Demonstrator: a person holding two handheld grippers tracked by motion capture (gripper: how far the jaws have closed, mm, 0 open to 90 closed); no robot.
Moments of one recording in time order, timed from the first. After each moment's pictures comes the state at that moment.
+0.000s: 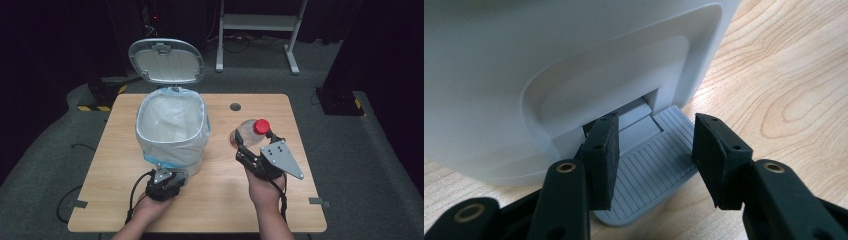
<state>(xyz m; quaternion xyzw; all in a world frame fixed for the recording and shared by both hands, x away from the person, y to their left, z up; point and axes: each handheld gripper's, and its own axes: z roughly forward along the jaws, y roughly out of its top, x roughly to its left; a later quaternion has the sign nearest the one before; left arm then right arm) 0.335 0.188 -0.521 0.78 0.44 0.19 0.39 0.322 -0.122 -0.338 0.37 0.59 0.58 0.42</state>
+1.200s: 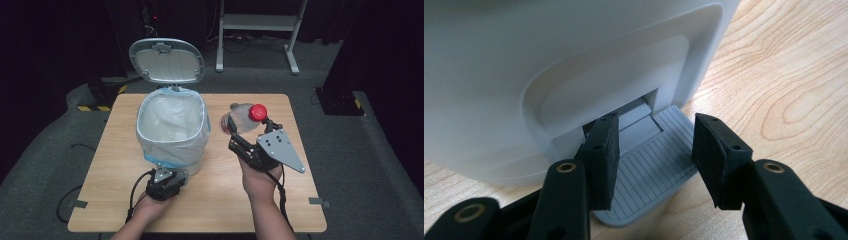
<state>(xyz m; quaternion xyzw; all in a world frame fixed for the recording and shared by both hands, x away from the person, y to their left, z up) 0.337 0.189 -0.521 0.78 0.44 0.19 0.39 0.319 -0.104 -0.292 0.34 0.57 0.62 0.43</state>
